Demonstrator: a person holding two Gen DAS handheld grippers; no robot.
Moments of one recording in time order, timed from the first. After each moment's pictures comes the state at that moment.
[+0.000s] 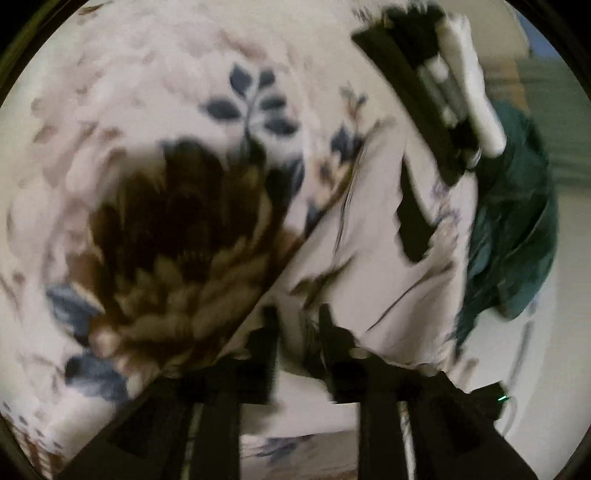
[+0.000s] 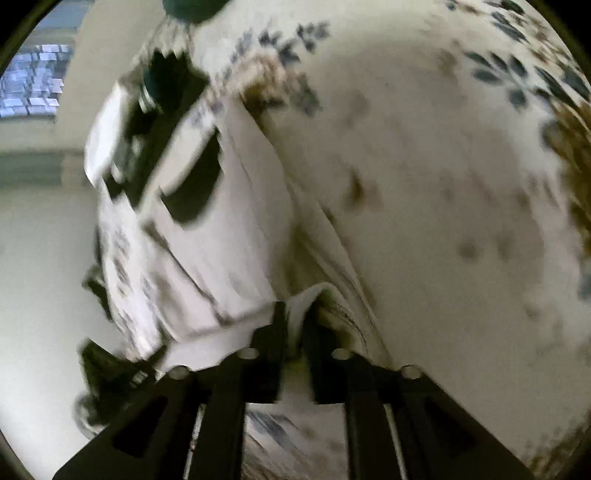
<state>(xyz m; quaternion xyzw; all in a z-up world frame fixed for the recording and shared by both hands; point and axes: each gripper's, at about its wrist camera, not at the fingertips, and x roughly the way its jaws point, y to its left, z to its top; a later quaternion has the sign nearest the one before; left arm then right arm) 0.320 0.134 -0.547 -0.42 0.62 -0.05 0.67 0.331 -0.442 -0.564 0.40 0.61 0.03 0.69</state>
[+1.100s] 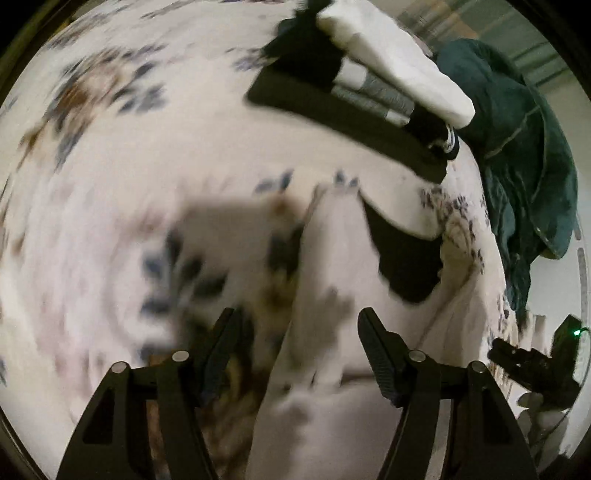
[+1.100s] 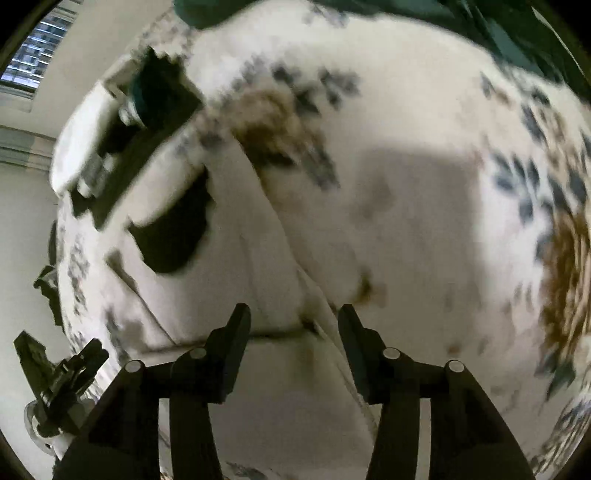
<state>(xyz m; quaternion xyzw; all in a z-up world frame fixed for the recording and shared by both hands) 0.436 0.082 -0.511 -0.17 0.61 -0.09 0.77 0.419 -0.404 -0.546 0.28 0.63 -0.04 0.73</state>
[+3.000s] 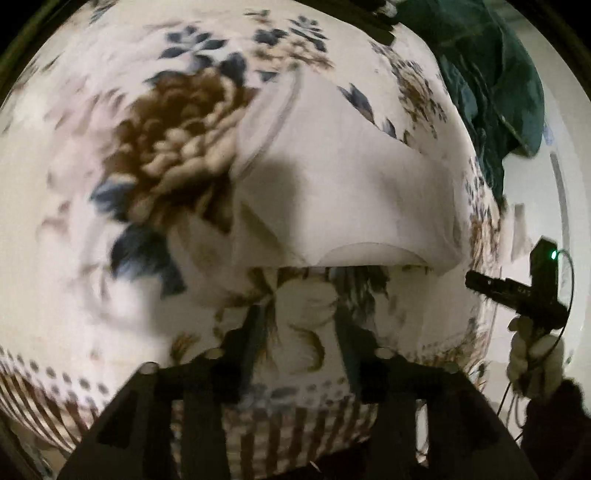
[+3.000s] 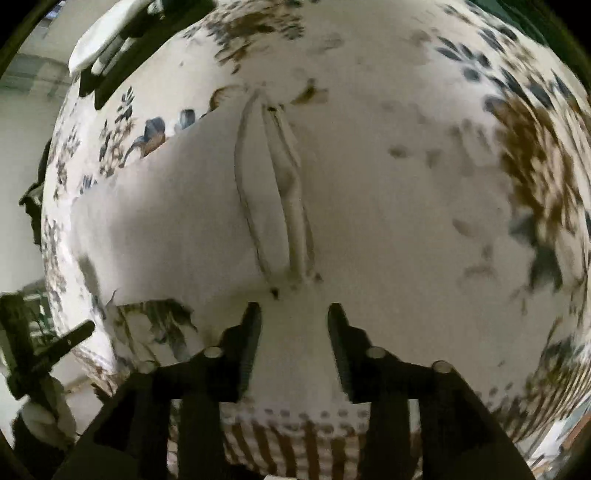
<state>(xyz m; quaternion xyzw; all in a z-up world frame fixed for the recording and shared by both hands) 0.222 0.091 -0.510 -0.18 0.69 -0.16 0.68 0.245 -0.386 -0.568 0.21 0.70 0.01 0.68</state>
